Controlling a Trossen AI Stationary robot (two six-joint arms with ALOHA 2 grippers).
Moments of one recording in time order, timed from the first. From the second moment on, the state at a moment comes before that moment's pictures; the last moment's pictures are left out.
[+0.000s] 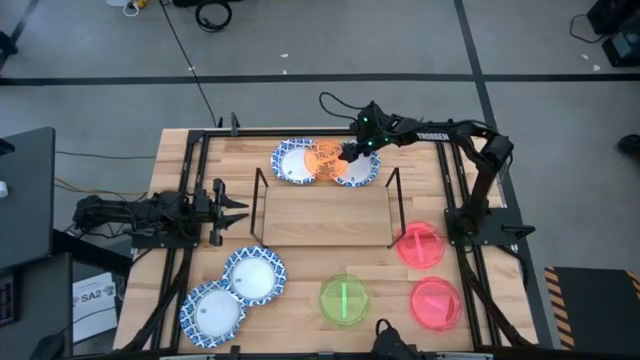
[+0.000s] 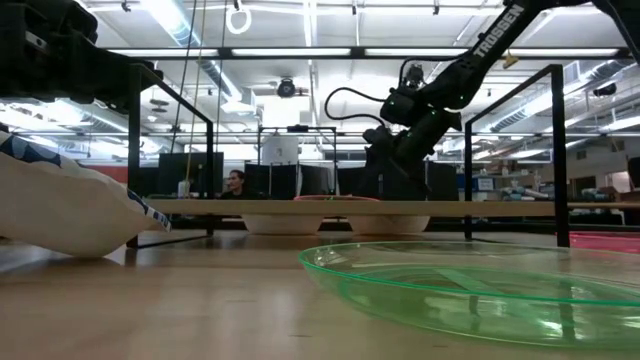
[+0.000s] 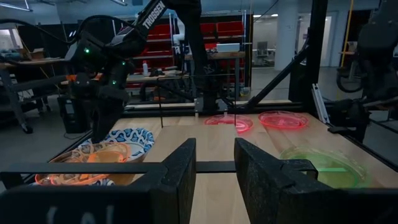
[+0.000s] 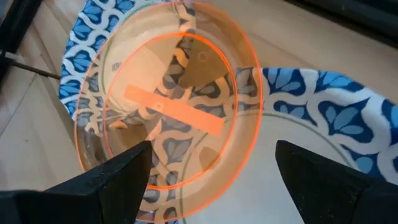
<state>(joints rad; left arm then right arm) -0.09 0.01 0.01 0.09 -0.16 0.04 -0.71 1.80 1.10 -0.20 -0.39 0.36</state>
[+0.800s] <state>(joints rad) -0.09 0.01 0.01 0.09 -0.16 0.04 -0.66 1.80 1.10 -0.20 -0.36 0.37</state>
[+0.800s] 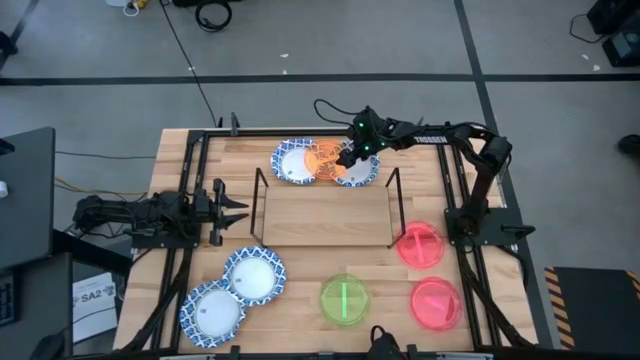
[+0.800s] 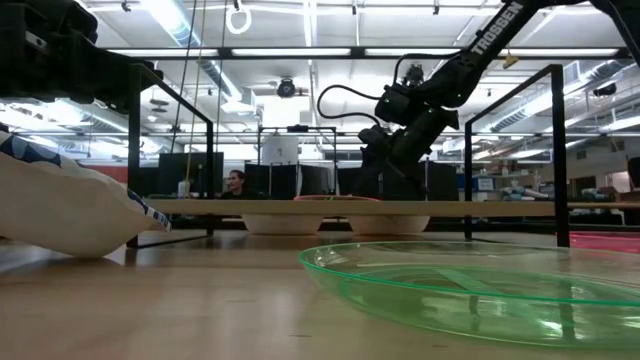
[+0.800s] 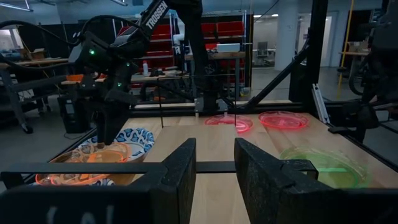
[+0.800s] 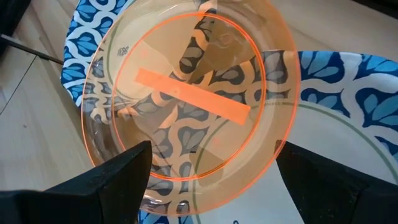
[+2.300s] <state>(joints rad) -0.09 0.01 0.01 0.09 -0.16 0.04 -0.66 1.80 1.10 -0.20 -0.31 0.36</state>
